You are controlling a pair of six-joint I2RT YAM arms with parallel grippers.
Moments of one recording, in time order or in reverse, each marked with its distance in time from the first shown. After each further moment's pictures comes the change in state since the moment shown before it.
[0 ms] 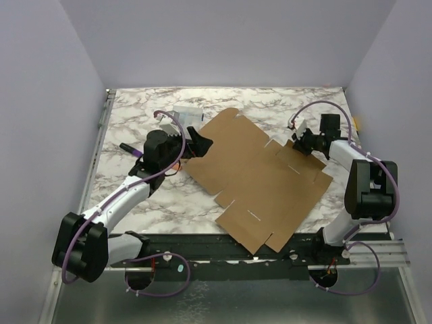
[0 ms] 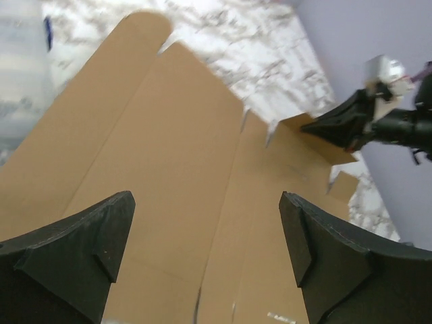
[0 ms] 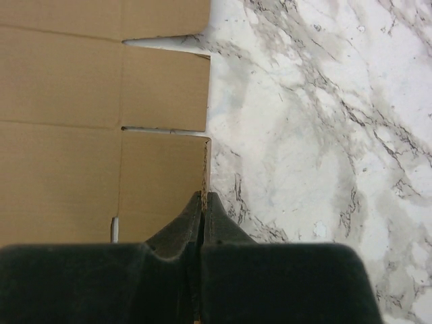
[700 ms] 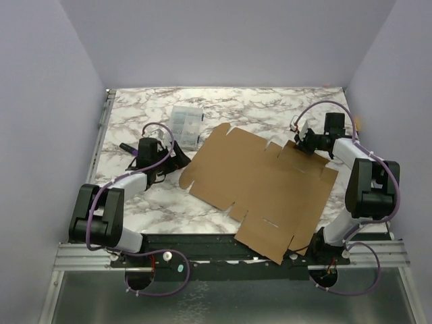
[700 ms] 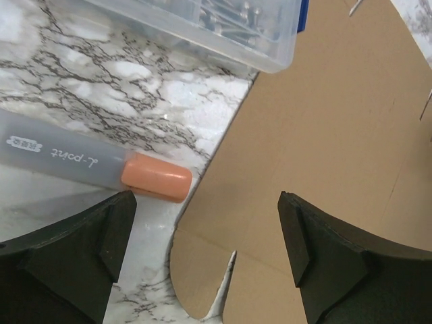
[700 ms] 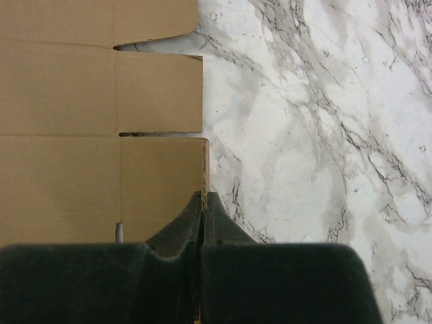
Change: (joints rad) left arm 0.257 0.238 -0.101 -0.162 0.015 0.032; right arm -0.049 0.002 0.036 -0.101 -0.134 -0.204
